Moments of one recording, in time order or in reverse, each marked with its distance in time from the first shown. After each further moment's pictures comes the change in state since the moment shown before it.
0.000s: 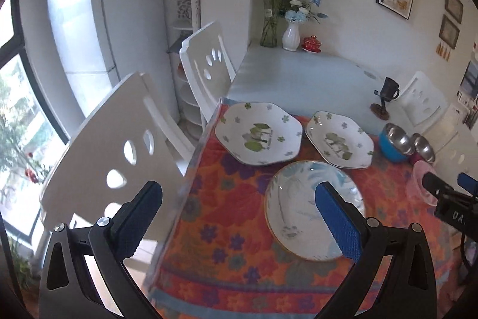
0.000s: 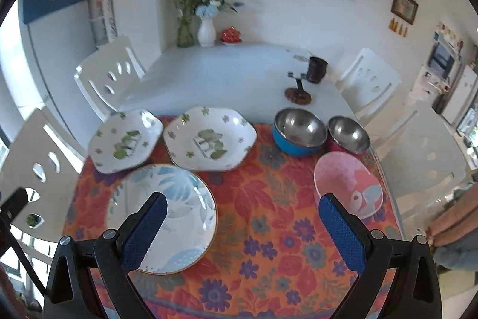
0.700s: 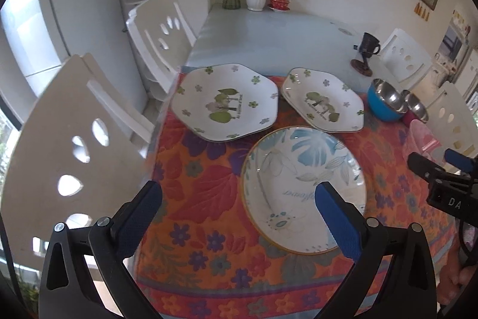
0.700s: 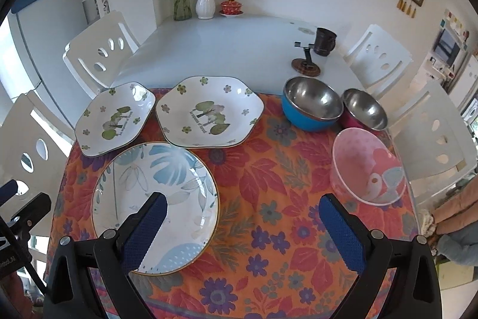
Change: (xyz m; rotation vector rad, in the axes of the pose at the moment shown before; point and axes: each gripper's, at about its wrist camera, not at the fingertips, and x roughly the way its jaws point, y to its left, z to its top) left arm 0.066 -0.013 -0.002 0.116 0.175 -0.161; right arm 0.052 0.008 -0.008 0.015 0.108 0.020
